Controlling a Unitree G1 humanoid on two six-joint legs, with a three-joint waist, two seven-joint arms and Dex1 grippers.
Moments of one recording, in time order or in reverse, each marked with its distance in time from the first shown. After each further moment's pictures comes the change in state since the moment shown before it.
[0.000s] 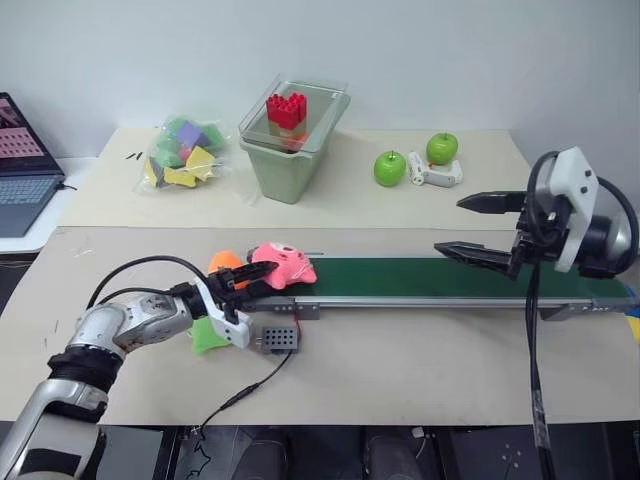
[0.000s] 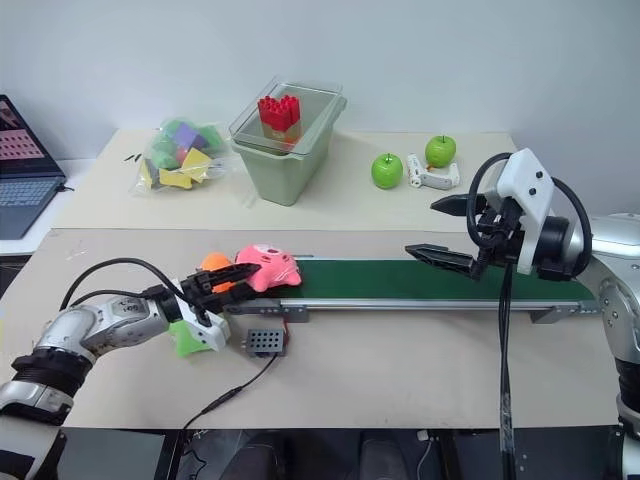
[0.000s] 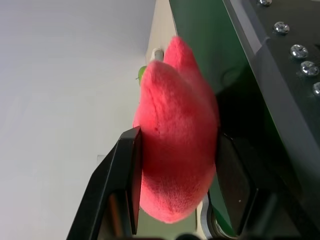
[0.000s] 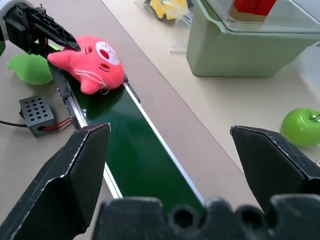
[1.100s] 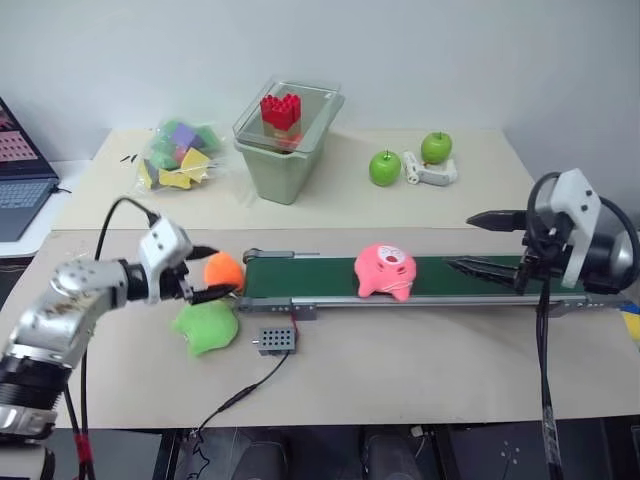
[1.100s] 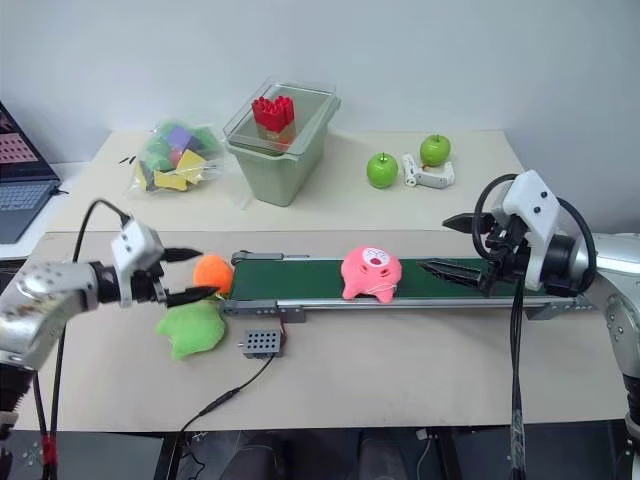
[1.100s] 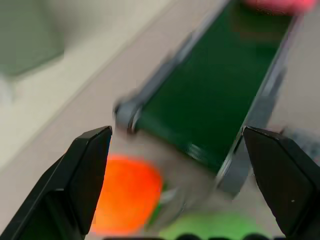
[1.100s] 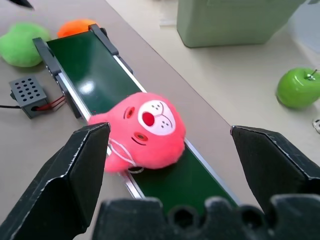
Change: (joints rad) left arm 0.101 0.180 0.270 -0.523 -1.565 1.423 -1.174; right arm 0.119 -0.009 -0.061 -0.013 -0.007 0.001 -0.013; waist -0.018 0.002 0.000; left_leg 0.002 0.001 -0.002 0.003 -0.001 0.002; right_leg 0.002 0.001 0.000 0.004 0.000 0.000
